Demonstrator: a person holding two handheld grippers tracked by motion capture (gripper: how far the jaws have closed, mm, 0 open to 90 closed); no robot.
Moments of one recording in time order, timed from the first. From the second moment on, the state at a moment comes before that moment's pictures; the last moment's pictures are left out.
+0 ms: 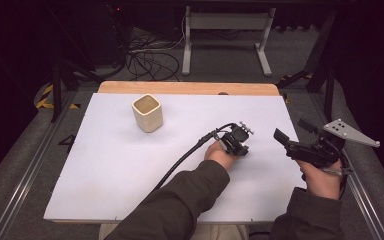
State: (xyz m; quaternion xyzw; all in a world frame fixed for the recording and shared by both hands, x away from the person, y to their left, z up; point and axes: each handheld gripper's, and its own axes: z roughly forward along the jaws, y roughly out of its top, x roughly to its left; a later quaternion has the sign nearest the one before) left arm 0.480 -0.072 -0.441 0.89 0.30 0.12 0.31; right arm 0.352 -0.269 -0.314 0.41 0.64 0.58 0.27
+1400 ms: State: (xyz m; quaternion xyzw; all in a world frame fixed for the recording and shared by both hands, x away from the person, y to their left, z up) left arm 0.475 -0.018 -0.391 0.83 0.27 0.15 0.47; right arm 0.356 -0.264 -0.316 0.41 0.65 0.58 0.27
